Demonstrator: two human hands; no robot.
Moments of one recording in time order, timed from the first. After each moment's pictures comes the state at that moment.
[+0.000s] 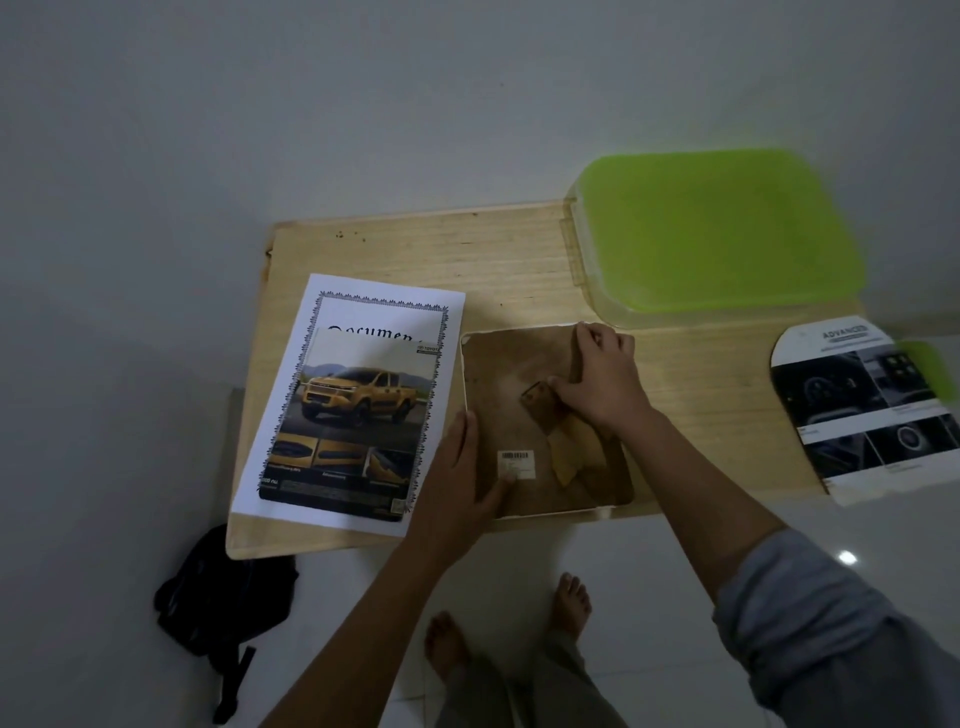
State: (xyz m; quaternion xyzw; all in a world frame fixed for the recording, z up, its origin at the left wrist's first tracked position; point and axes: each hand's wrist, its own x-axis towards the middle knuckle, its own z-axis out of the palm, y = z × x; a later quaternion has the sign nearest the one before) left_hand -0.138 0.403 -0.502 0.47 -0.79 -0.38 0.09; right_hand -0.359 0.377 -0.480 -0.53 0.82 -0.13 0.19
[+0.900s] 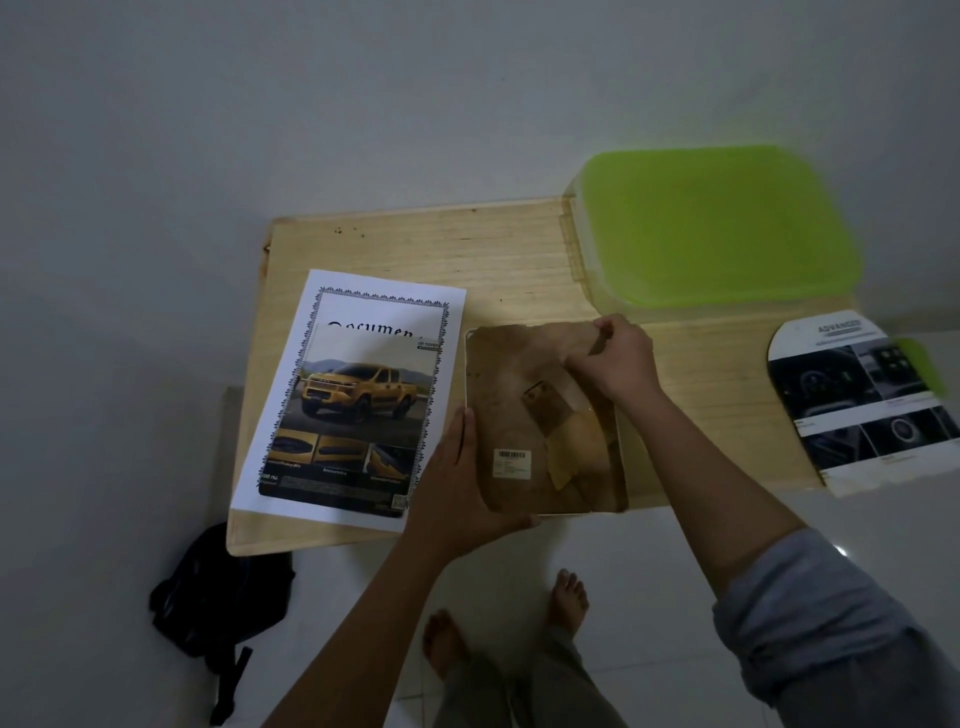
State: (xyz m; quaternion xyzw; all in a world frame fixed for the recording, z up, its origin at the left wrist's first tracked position) left_hand -0.132 0.406 -0.496 0.47 -0.81 -0.36 0.03; right_hand -0.363 0.372 -0.463 -0.33 0.86 -0.27 0.27
